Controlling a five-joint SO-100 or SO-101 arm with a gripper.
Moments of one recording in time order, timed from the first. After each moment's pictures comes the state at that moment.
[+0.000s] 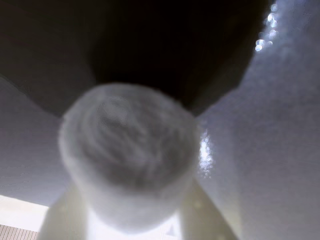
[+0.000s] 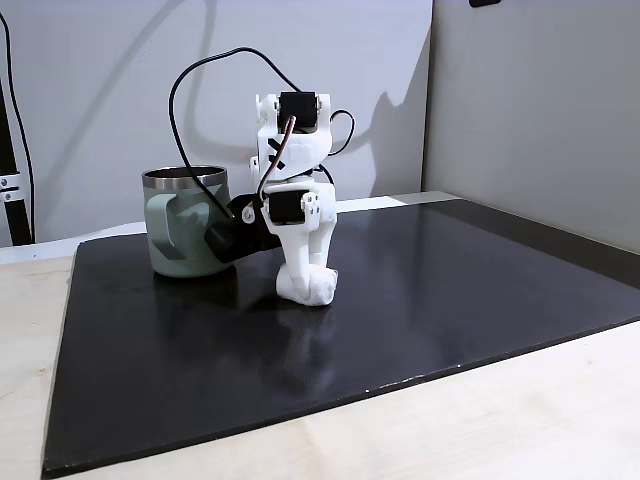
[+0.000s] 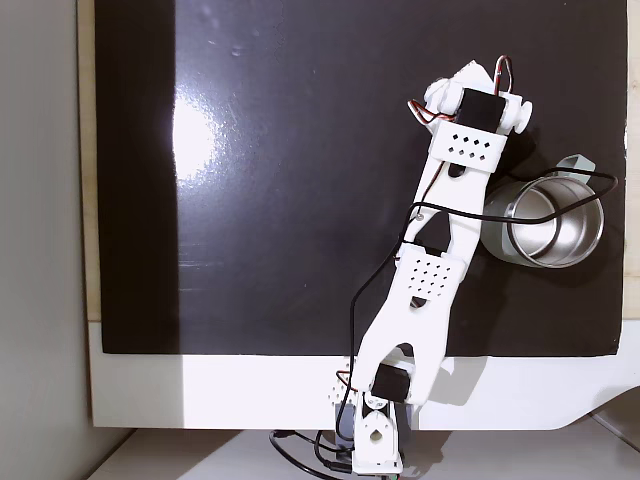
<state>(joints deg) 16.3 15.4 -1.1 91.2 38.1</state>
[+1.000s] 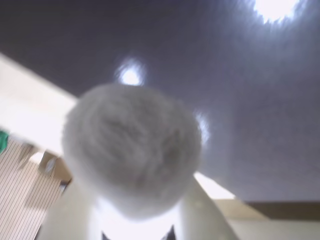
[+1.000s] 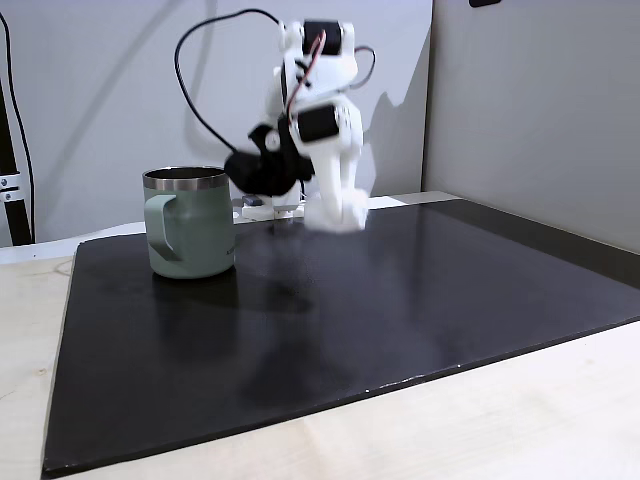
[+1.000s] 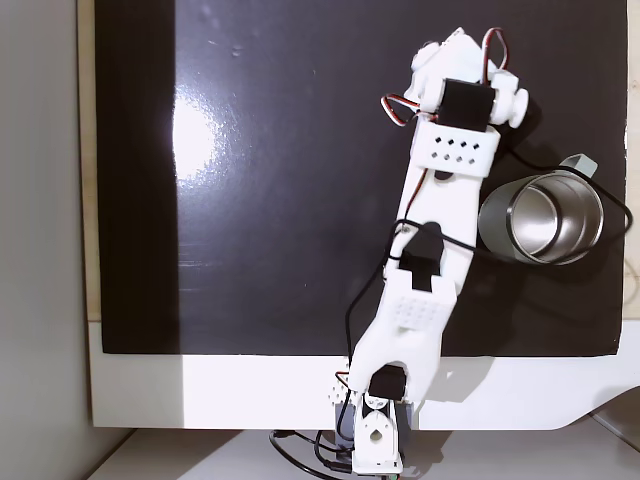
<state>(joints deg) 10.8 40.8 15.3 88.2 36.0</state>
